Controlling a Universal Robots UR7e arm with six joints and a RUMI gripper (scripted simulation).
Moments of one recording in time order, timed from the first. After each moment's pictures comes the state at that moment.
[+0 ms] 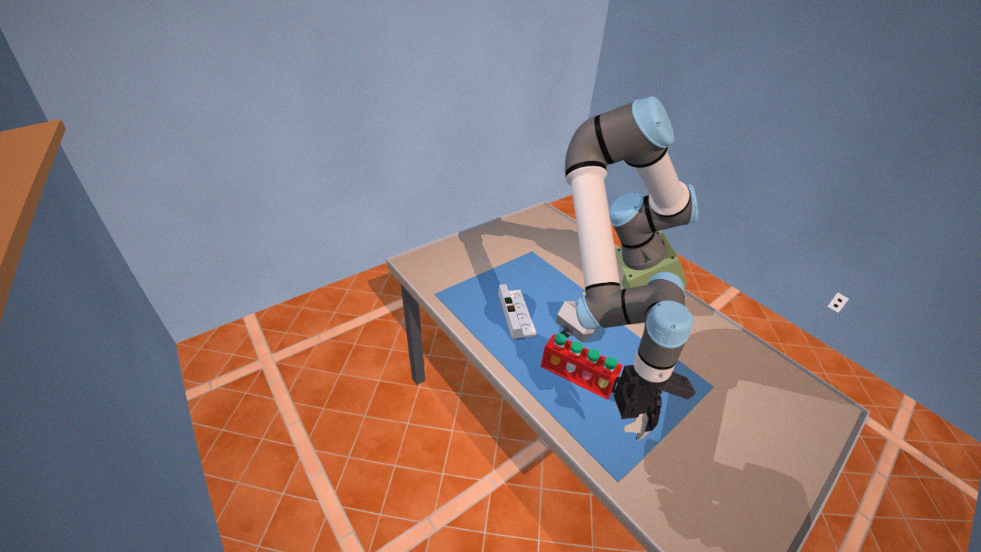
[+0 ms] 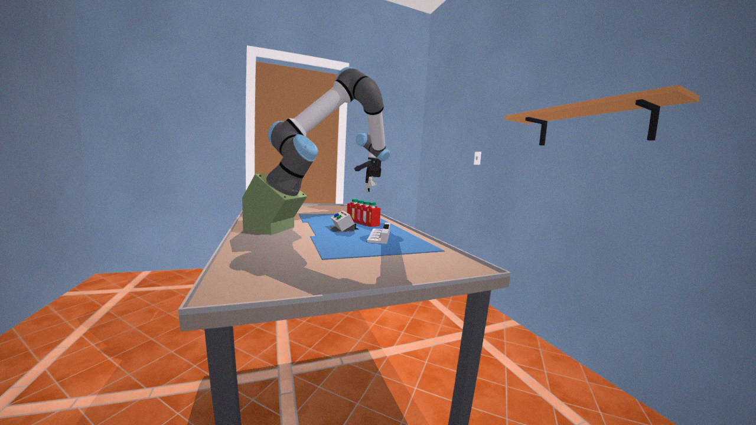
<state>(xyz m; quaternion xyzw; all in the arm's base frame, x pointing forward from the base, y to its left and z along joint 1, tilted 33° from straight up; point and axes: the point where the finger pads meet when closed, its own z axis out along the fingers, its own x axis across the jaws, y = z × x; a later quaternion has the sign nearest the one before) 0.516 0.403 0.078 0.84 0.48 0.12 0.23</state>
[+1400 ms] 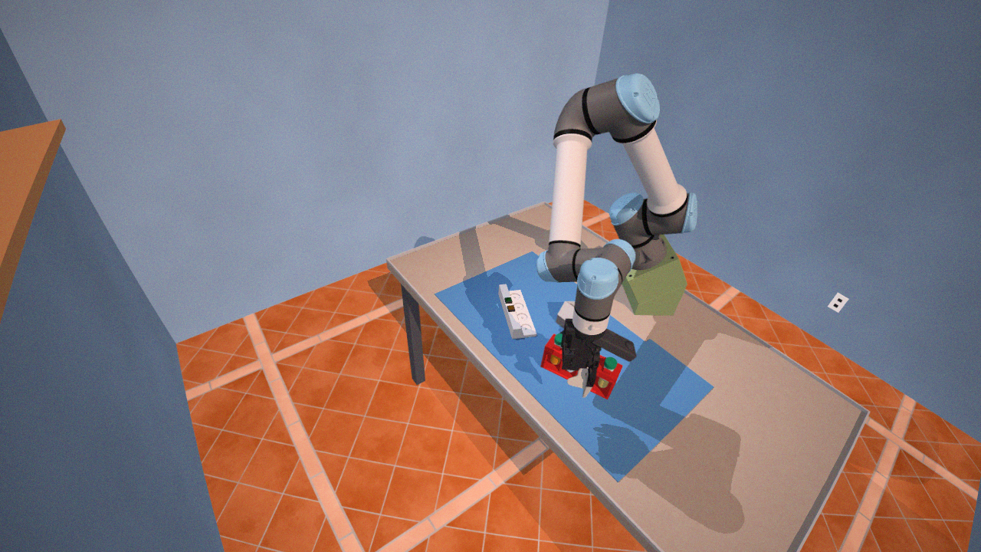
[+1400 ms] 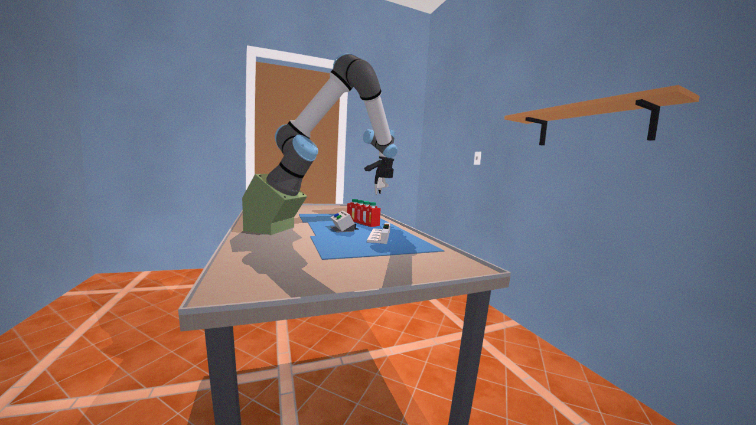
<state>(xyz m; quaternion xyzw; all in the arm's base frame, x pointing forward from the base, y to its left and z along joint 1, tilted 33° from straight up) 0.518 0.260 0.135 0.88 0.40 0.13 0.21</state>
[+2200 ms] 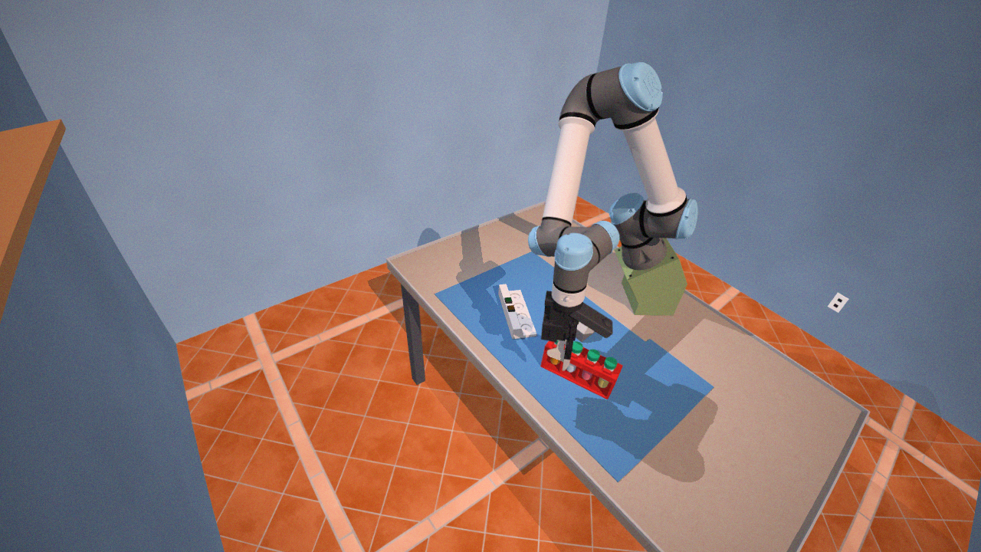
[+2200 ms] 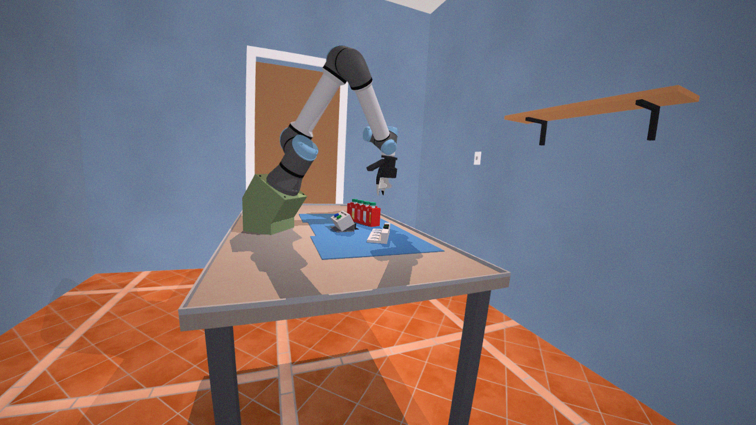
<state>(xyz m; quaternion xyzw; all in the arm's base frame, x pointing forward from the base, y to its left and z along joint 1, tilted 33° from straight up) 0.496 0.179 0.158 0.90 0.34 0.15 0.20</state>
